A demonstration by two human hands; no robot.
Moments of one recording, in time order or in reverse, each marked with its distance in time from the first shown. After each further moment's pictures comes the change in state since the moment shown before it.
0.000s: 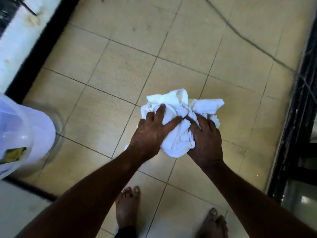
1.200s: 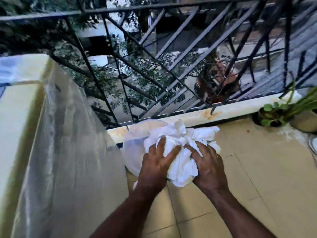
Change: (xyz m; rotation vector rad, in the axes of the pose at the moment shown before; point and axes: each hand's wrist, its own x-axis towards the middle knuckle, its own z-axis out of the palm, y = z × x) left_hand -0.340 -0.288 -0.253 -0.266 0.602 -0.925; right_hand 0.125 -0.532 -0.234 0.047 -0.159 -0.943
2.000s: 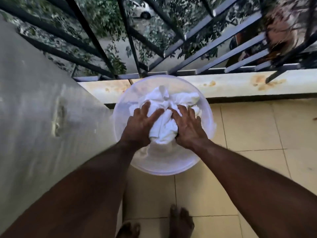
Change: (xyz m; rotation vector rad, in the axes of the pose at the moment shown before) left_hand 0.056 -0.223 0.209 0.160 -0.301 -0.298; right_hand 0.189 0.025 0.297 -0.035 -0.477 -0.230
